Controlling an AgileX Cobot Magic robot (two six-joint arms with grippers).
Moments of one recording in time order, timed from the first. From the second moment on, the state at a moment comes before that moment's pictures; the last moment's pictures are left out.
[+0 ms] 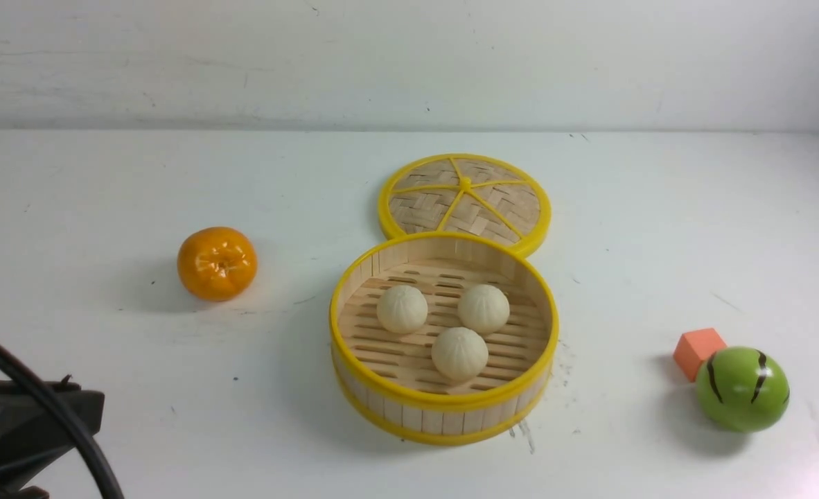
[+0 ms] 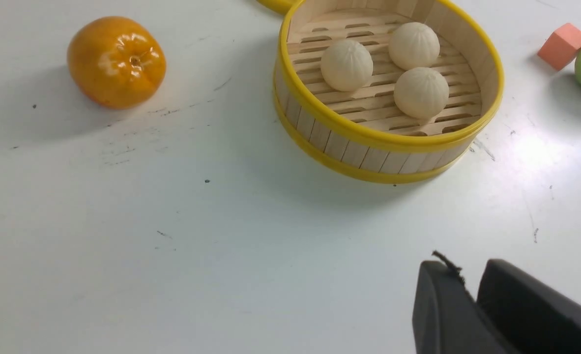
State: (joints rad) right arm 0.44 0.48 -0.65 0.06 0.62 -0.04; left arm -0.52 0.61 -0.71 -0.02 0.74 -0.15
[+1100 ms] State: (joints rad) right arm -0.03 -0.01 0.01 -0.06 0.39 0.03; left arm -0.52 0.61 -0.71 -0.02 0.74 -0.15
